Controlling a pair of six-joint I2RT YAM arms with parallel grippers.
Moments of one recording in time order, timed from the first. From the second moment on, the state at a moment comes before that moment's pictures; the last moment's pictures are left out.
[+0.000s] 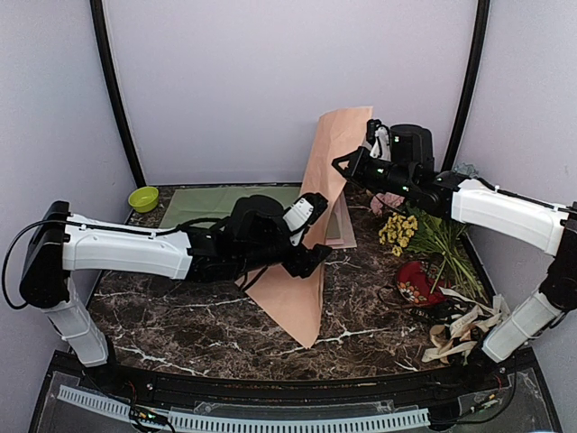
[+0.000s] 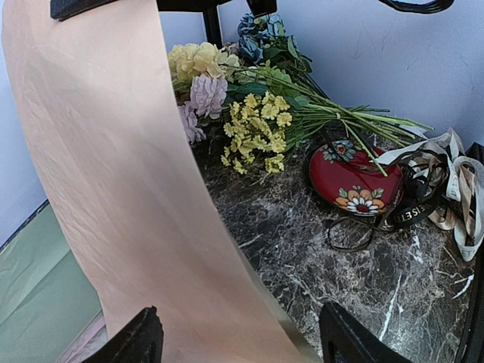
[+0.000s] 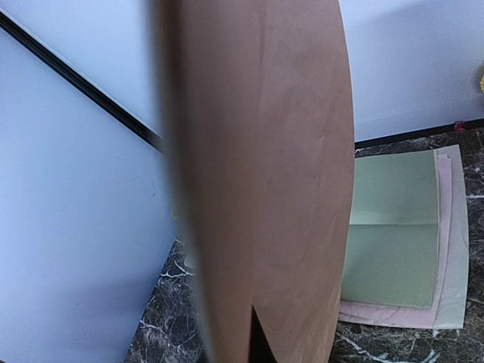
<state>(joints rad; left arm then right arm) -1.08 1.69 1.18 0.11 -0.20 0.01 0.66 1.49 1.24 0.03 -0.07 0.73</state>
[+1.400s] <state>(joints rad) -1.08 1.67 1.15 0.08 -0.20 0.02 0.66 1.49 1.24 0.02 -0.06 0.70</state>
